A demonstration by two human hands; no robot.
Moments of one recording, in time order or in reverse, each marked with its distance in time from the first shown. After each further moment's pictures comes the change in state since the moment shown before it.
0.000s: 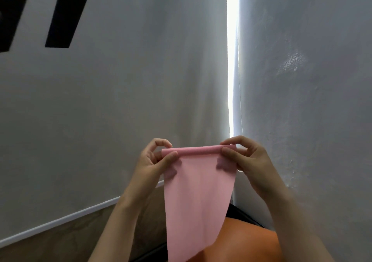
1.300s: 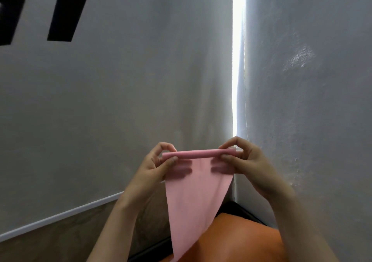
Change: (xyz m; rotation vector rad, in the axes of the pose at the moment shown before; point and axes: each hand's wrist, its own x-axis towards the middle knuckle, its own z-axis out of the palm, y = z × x) left_hand -0.001 -0.015 -0.012 -0.087 -0.098 -0.157; right_hand 0.006 0.013 -0.001 -0.036 -0.160 0.067
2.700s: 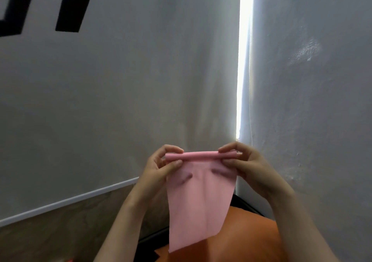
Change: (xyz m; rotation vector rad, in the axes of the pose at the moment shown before) left_hand -0.020 -0.022 -0.001 0.021 0.068 0.008; right_hand -0.013 0.018 0.000 0.111 -0.100 0.081
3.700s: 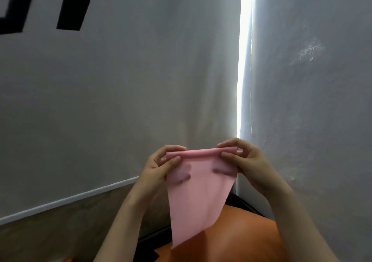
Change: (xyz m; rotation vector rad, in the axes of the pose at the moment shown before) left_hand 0.001 -0.003 -0.002 -0.062 0.025 -0.013; right_hand 0.005 -0.001 0.005 -0.086 0.058 -0.036
